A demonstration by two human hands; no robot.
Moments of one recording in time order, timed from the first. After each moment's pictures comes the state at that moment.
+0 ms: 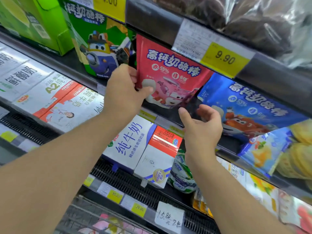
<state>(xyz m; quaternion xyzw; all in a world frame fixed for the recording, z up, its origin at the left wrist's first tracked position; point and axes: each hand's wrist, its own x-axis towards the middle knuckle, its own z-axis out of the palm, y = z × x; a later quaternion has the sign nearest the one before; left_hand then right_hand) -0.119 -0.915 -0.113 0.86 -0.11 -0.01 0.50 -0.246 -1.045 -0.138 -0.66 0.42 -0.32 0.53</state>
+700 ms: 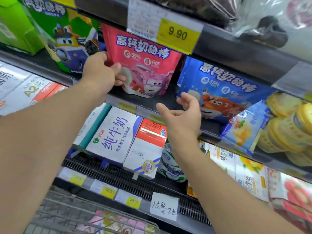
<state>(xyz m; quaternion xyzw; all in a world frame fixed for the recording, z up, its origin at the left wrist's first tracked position) -0.093 -0.935 -0.110 0.78 -0.07 -0.12 0.61 -0.269 -1.046 -0.130 -0.69 0.38 -0.26 0.55</state>
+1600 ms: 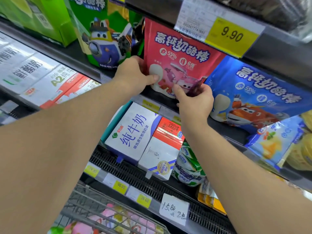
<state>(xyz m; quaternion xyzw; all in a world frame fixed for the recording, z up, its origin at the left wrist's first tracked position) -0.088 -0.926 -0.120 0.84 -0.10 -0.17 0.51 -0.202 -1.044 -0.133 -0.68 0.40 -0.28 0.56</state>
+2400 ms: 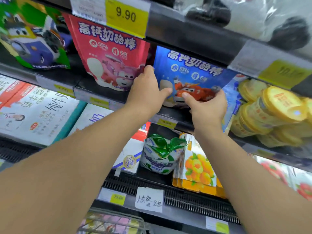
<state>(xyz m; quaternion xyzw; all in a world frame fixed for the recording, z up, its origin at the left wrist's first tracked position) -0.207 -1.044 -0.111 0.86 -0.25 -0.13 0.43 -0.315 -1.150 -0.128 -0.66 0.46 -0.36 0.47</state>
